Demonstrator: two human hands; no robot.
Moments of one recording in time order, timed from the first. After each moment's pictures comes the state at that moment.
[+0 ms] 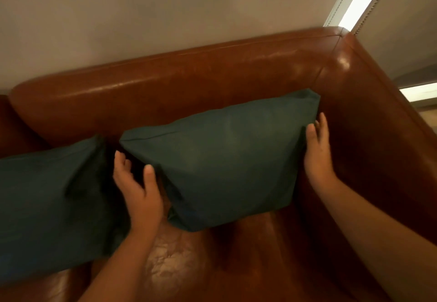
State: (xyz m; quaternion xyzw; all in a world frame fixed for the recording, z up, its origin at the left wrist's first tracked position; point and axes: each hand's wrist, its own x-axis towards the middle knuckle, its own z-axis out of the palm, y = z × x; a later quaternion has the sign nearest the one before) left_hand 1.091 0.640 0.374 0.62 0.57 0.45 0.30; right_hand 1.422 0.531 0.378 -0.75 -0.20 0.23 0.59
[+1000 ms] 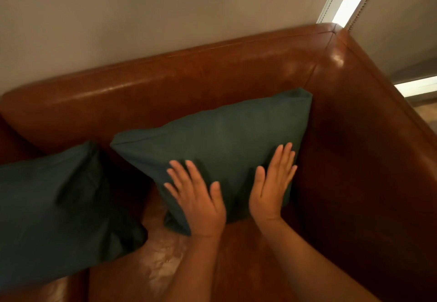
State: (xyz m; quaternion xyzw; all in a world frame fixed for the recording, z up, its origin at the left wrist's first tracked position) left_hand 1.190 0.570 0.354 0.78 0.55 0.29 0.11; right_hand 1.309 0.524 0.334 -0.85 -0.34 0.02 0.41
